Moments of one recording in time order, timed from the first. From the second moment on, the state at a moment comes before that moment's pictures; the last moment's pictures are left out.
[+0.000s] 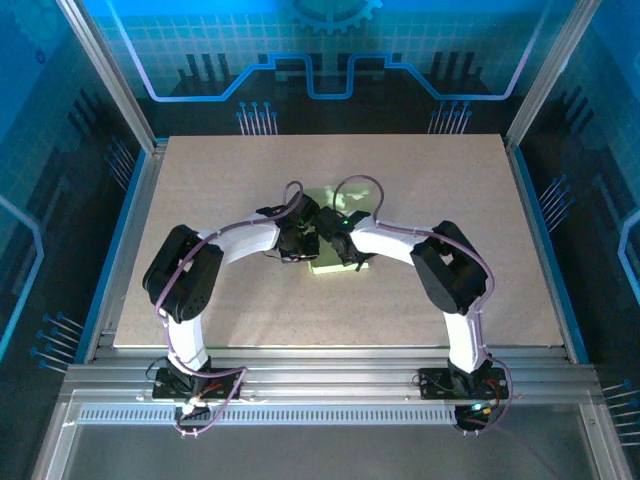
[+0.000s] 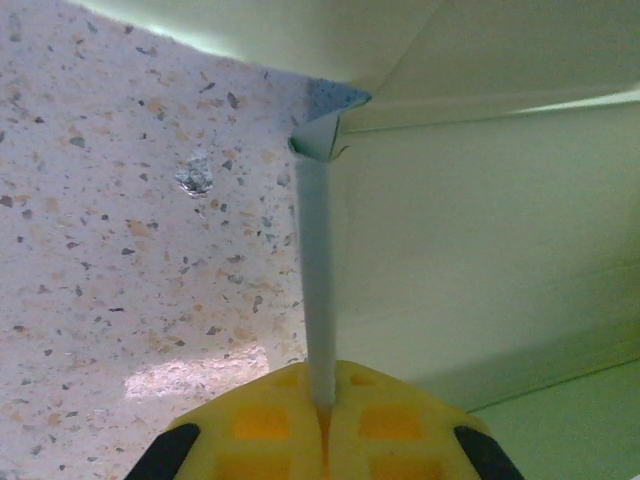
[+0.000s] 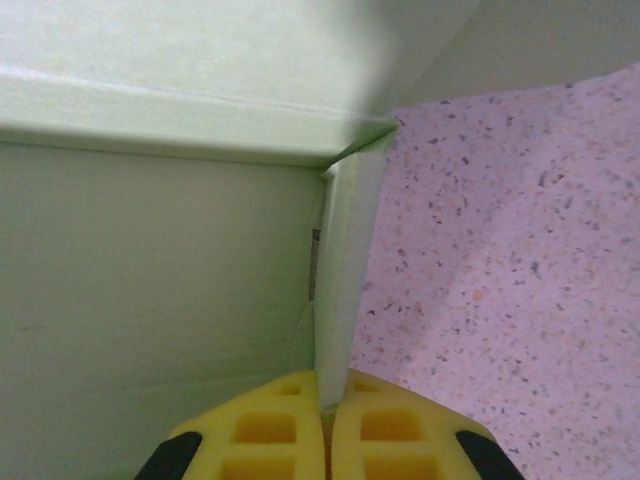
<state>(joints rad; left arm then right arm) -0.54 1.87 1.21 -0.55 0.11 -0.68 0.75 2.03 1.38 -0.82 0.56 0.52</state>
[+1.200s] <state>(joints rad) -0.55 1.87 1.21 -0.54 0.13 -0.66 0.66 1.75 1.24 -0.70 0.33 0.44</state>
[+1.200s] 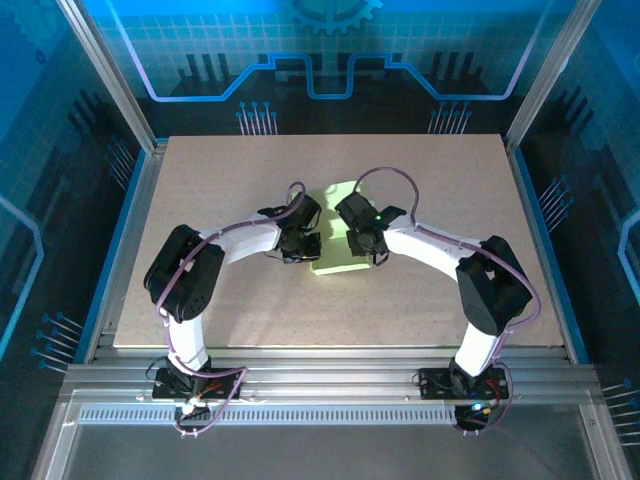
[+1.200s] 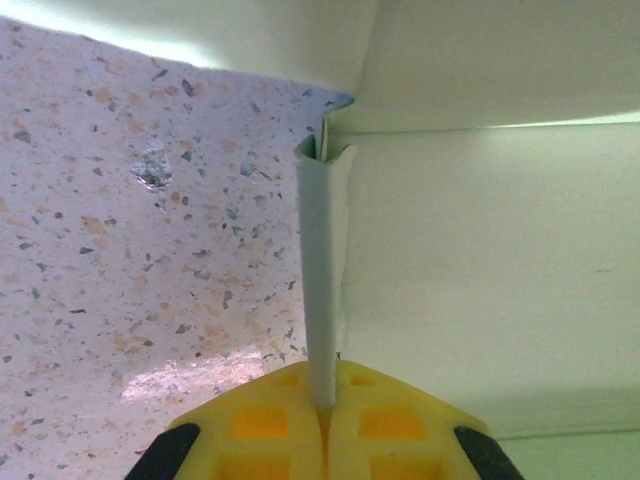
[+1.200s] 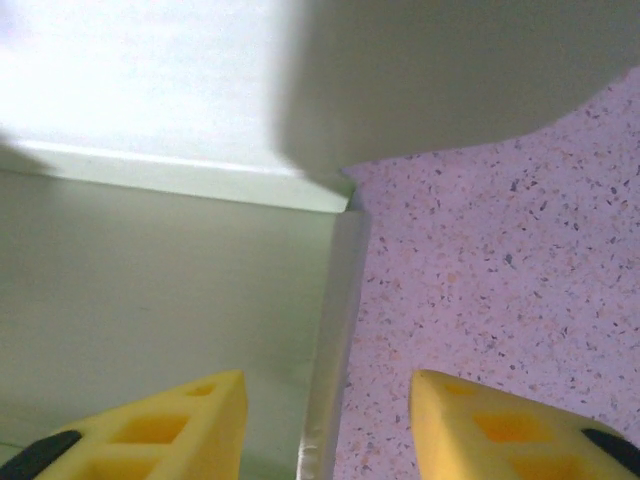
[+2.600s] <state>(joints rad) -0.62 1.97 1.37 -0.72 -0.06 -0.66 0.67 1.87 1.20 -0.64 0.39 0.57</state>
